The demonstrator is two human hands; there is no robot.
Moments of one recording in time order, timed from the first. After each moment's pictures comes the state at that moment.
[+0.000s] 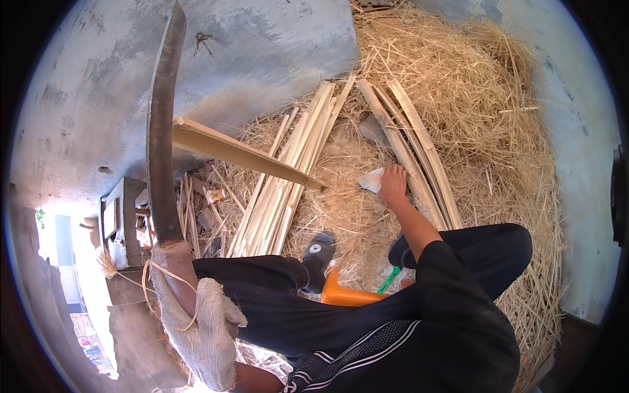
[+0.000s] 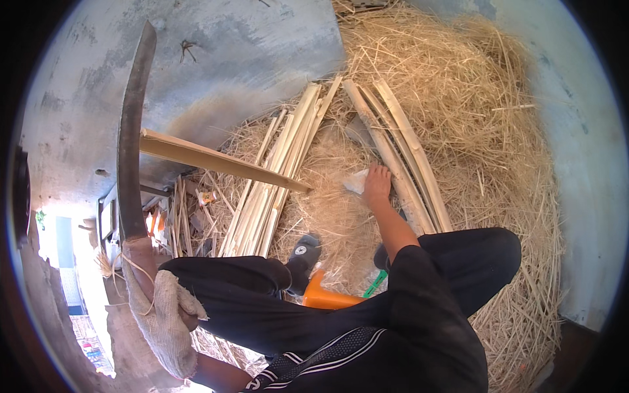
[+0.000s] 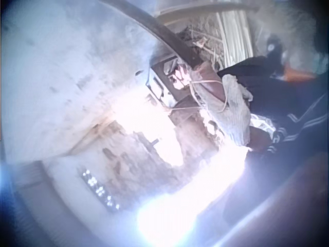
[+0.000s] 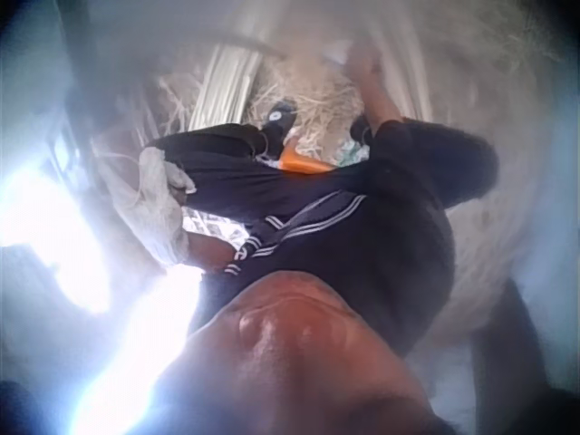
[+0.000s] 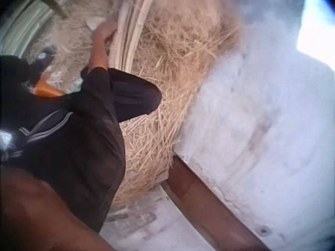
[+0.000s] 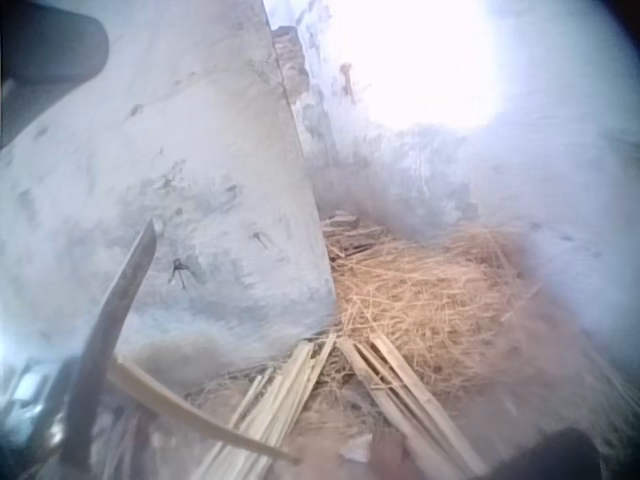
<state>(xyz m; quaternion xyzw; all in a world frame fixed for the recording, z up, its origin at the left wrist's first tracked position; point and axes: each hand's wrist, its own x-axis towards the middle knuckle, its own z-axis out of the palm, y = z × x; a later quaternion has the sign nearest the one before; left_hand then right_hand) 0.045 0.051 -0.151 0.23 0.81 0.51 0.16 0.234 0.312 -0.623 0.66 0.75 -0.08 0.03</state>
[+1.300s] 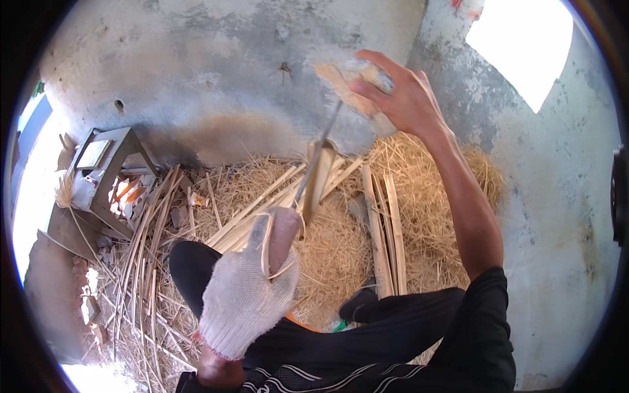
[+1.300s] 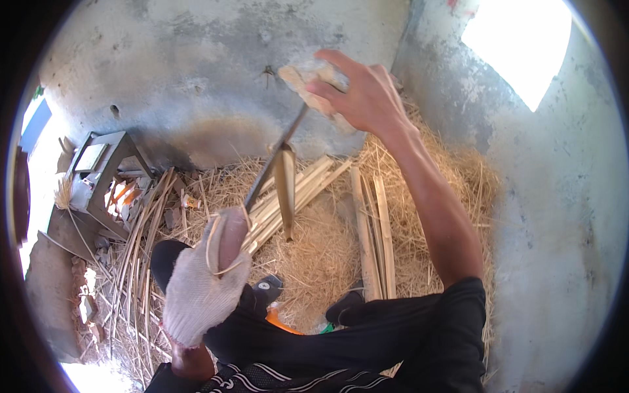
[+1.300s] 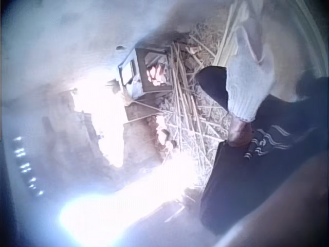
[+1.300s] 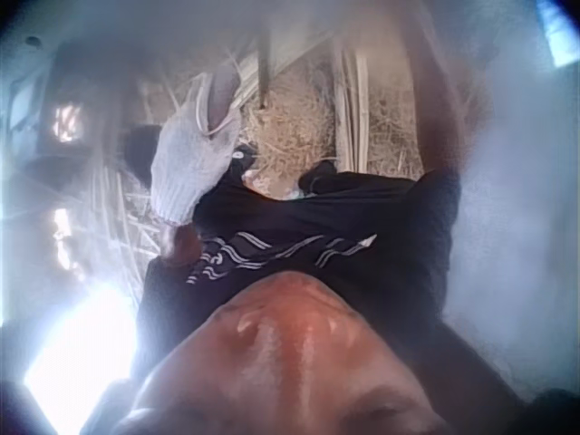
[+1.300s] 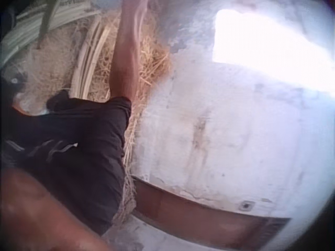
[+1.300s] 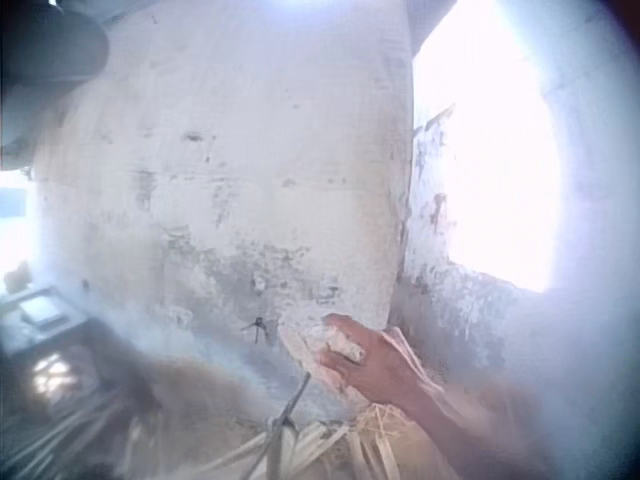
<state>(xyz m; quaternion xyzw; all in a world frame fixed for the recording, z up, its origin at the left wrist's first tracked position) 0.016 0.037 -0.113 0.52 0.78 0.33 0.10 0.131 0.323 -0.040 0.36 0.90 -0.09 -0.23</state>
